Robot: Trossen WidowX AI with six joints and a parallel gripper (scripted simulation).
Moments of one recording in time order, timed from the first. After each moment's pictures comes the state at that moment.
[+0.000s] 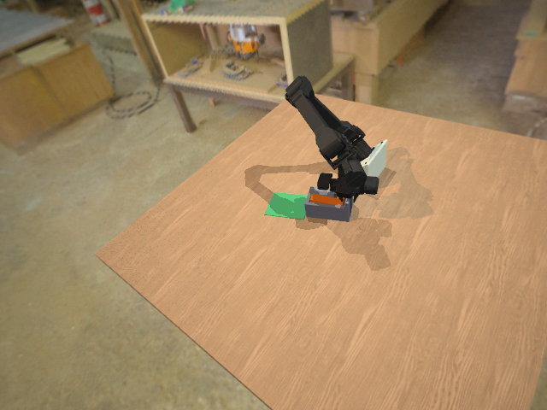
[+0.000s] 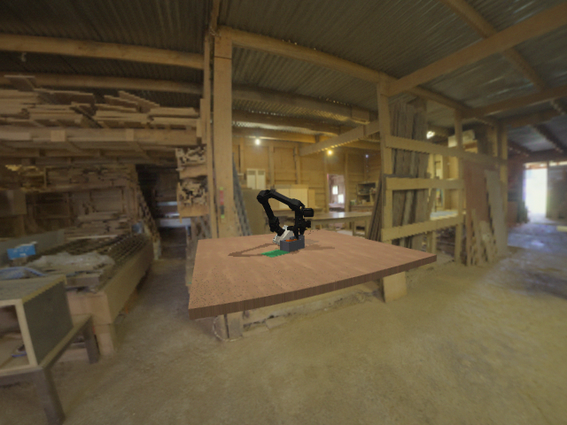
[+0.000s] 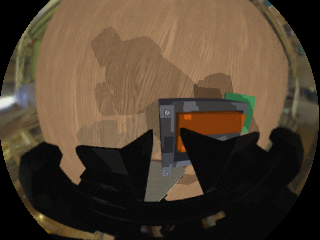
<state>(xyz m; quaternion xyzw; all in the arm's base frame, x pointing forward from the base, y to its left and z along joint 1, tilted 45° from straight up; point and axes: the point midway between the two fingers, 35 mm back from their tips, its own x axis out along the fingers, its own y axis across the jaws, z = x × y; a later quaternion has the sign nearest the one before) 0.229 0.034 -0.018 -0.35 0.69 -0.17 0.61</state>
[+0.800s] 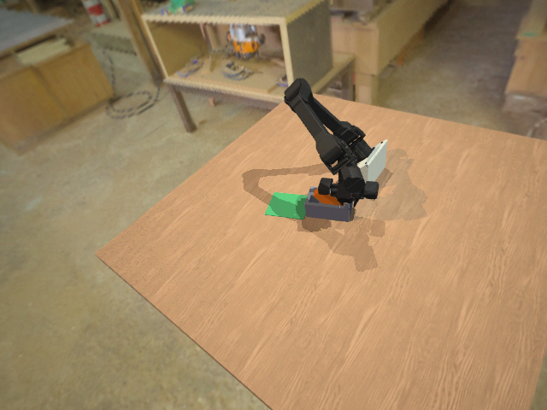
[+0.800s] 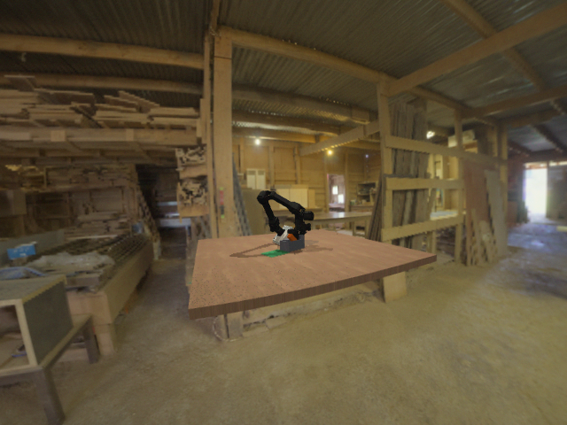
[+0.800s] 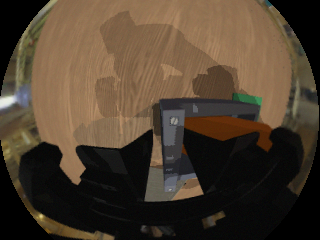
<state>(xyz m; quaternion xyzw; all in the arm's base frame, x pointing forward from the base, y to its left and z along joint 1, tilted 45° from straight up) 0.228 0.019 -0.035 -0.35 0.69 -0.17 0.61</state>
